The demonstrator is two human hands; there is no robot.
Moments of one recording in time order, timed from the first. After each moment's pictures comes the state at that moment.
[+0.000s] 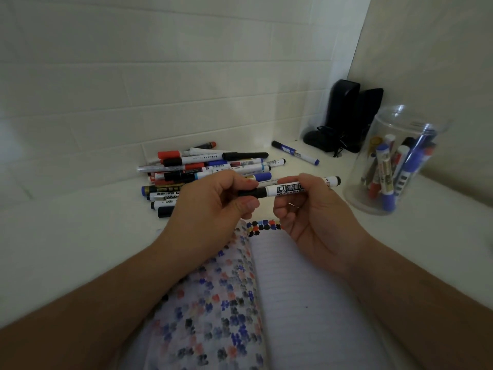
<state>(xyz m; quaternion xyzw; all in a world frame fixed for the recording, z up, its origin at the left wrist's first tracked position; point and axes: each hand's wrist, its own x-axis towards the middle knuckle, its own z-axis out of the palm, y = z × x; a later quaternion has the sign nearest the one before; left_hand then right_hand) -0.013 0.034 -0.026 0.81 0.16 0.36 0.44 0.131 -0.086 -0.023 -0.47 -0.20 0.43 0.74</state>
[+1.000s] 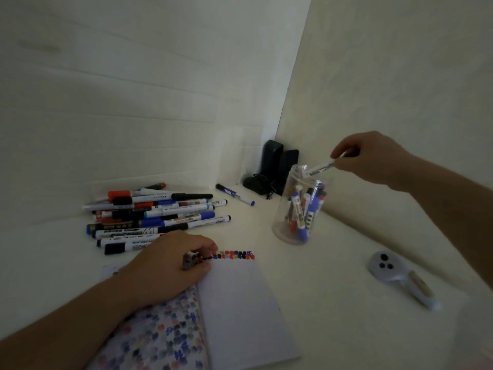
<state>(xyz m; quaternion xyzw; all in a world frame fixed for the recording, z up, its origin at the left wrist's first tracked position) -0.015 0.046 -0.049 0.94 0.06 0.24 0.25 0.254 -0.206 0.167 -0.90 -0.36 -0.12 0.24</state>
